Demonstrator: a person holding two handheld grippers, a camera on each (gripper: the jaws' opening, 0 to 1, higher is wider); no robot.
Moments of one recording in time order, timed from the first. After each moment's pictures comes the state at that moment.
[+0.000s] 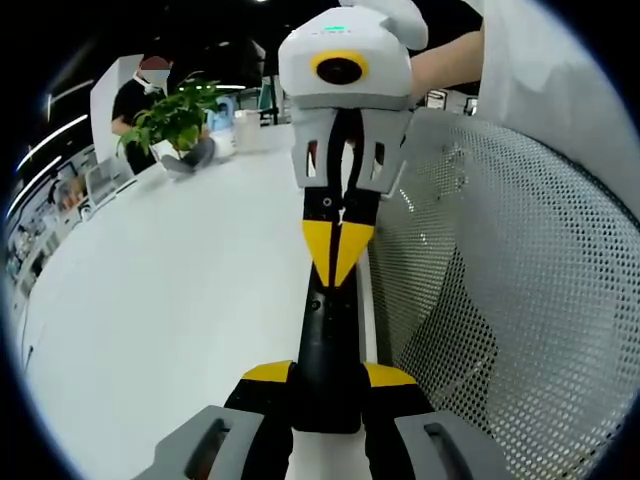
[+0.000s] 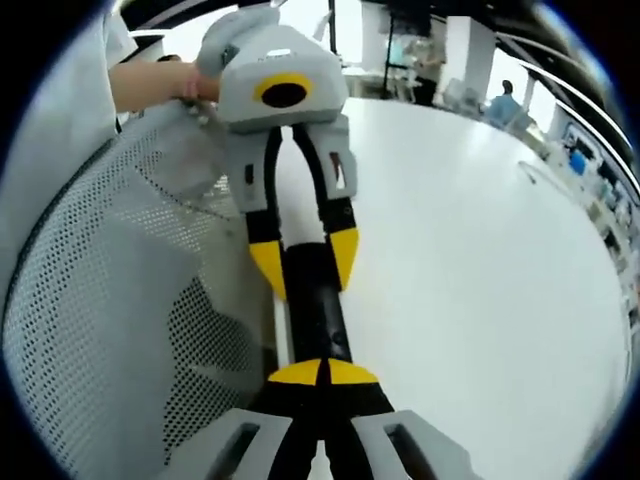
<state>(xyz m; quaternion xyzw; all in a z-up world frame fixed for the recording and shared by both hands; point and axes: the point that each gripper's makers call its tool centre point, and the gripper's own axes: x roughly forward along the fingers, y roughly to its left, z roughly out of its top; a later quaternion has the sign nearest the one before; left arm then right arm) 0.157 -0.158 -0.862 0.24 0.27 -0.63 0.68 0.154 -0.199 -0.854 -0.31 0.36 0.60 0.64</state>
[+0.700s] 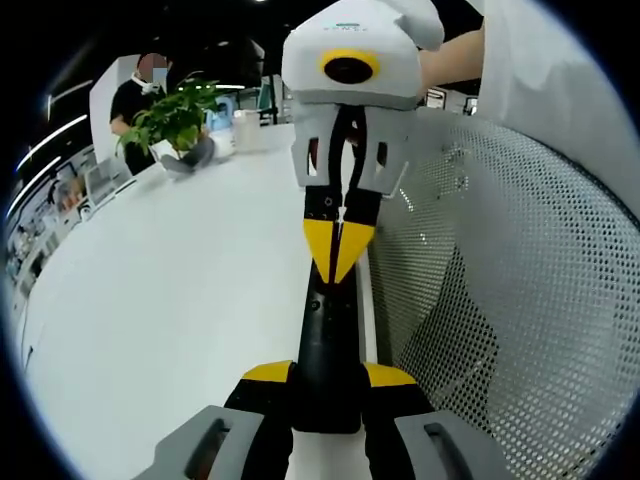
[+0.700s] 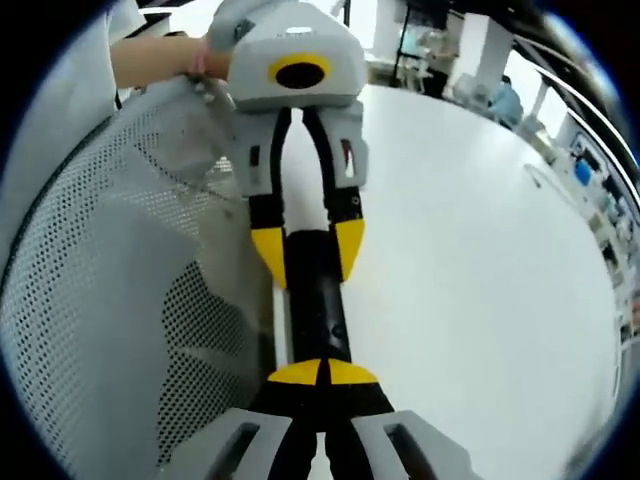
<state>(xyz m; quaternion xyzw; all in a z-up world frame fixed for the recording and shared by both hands) 0.156 -0.158 -0.862 0.24 0.27 -0.63 0.68 0.156 -0.204 -0.856 -0.34 0.37 0.59 0.63</state>
